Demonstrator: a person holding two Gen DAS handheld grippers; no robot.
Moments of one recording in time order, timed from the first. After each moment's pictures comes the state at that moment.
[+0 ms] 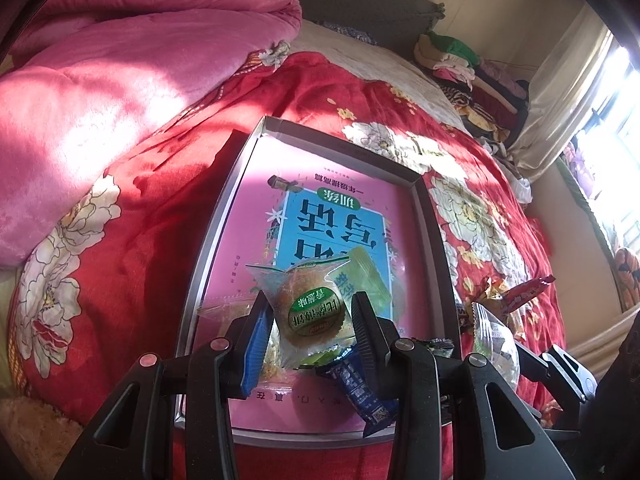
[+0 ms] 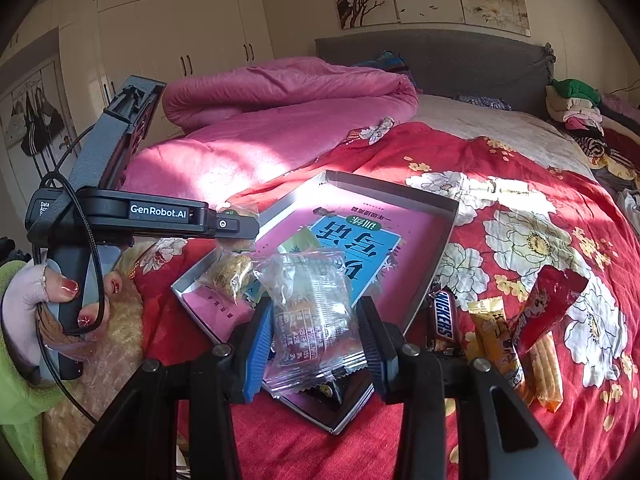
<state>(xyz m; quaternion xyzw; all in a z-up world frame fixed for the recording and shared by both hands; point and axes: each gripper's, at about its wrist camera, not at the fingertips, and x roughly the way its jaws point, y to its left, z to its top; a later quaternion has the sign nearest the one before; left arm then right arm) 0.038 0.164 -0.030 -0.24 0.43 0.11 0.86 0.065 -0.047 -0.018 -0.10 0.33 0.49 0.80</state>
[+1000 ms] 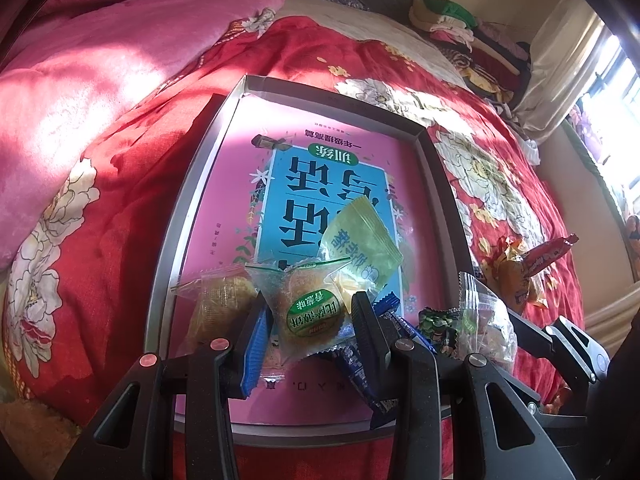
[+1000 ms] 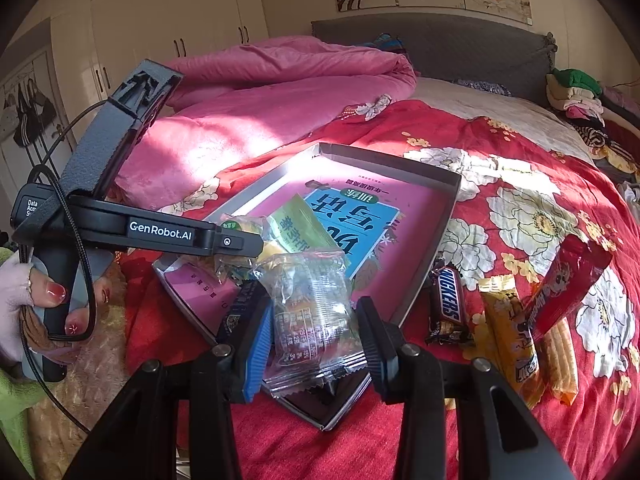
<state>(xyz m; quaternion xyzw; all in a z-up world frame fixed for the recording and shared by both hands) 0.053 0.146 -0.051 -0.21 0.48 0.10 0.85 0.071 -0.038 -0.039 -0.12 0.35 0.48 0.80</state>
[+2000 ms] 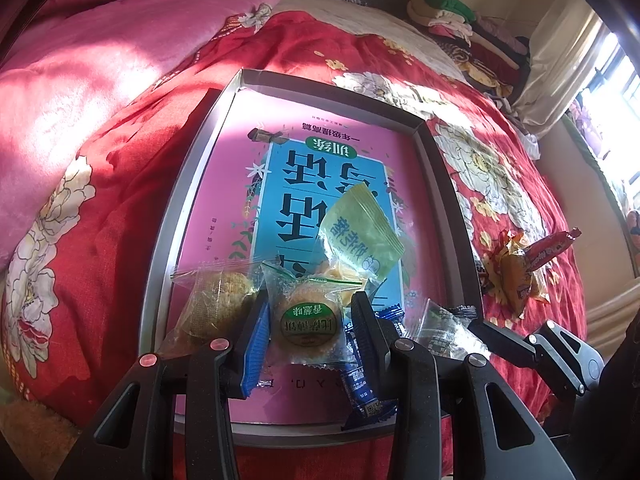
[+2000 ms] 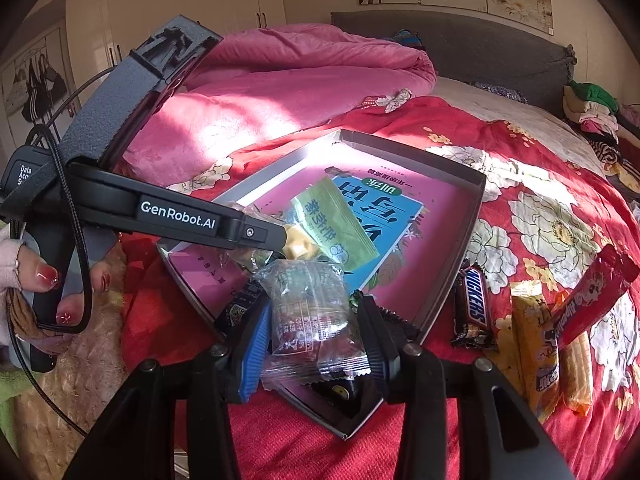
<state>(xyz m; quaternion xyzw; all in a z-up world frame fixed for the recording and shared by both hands) 0.054 0.145 -0.054 -0.21 0.49 0.09 0.84 0.056 -0.021 -0.048 -0.15 0.35 0.49 0.78</state>
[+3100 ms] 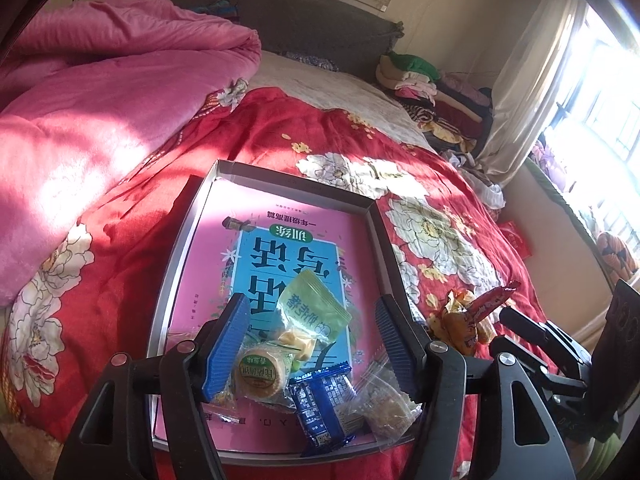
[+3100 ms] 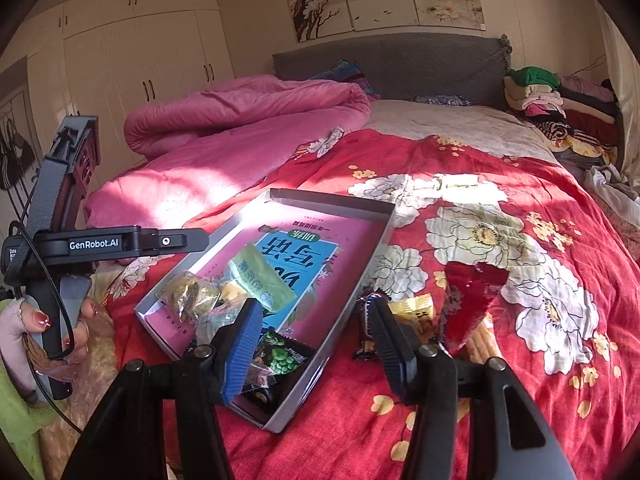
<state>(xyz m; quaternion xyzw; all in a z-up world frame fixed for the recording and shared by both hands) 0.039 0.141 -0.002 -0.21 0.36 0.07 0.91 0.100 -0.096 -0.004 -0.05 0.32 0.42 0.85</state>
